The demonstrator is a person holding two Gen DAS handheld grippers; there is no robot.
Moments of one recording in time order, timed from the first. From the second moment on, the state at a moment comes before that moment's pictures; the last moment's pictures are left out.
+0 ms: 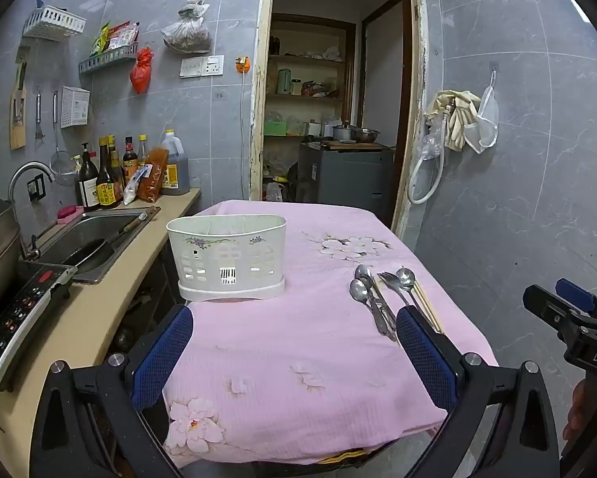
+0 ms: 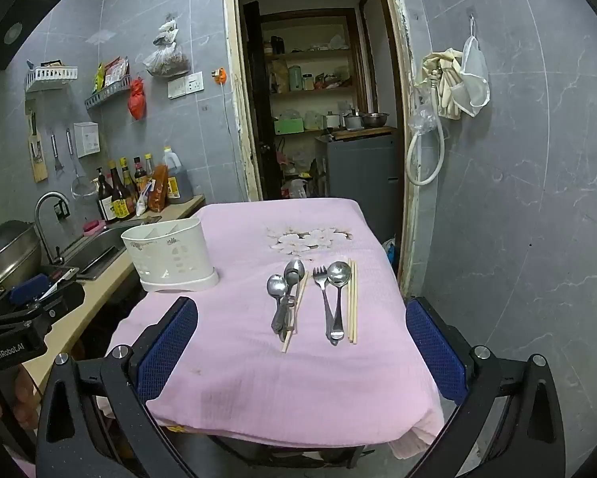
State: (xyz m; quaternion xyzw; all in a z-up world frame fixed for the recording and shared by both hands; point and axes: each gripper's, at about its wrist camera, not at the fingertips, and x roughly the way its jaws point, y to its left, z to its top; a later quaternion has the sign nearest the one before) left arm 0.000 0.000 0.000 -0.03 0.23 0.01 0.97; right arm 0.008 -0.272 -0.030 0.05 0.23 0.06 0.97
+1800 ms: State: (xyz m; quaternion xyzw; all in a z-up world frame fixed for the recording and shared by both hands) left arm 0.006 -0.003 -0.001 -0.03 0.23 0.00 0.97; right arm 0.016 -0.268 -0.034 0.04 0.23 0.06 0.97
